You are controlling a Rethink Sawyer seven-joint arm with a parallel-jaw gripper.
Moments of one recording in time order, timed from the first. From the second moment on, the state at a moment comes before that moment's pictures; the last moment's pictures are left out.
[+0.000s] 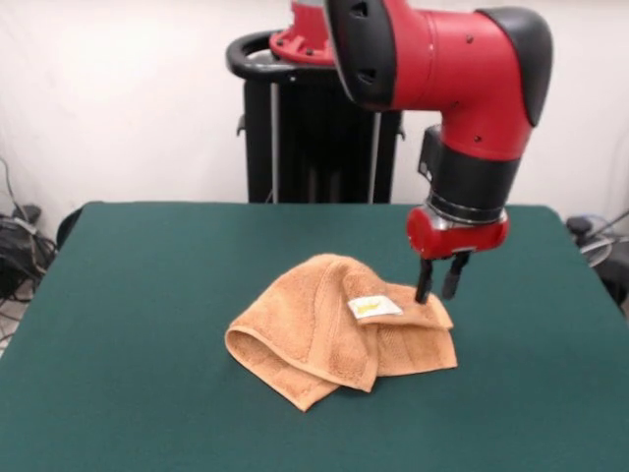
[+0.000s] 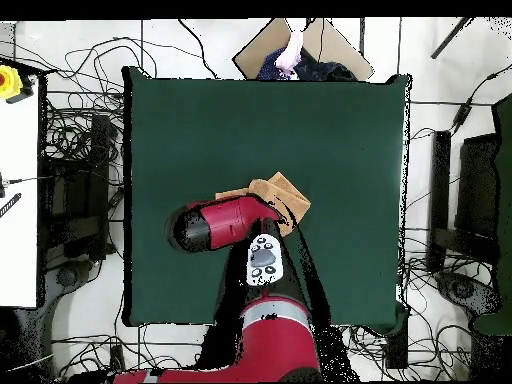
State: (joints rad) arm -0.06 -0.56 0.05 1.68 -0.33 0.40 1.57
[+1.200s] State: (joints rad) arm -0.05 -0.63 -0.07 1.84 0.06 0.07 1.81
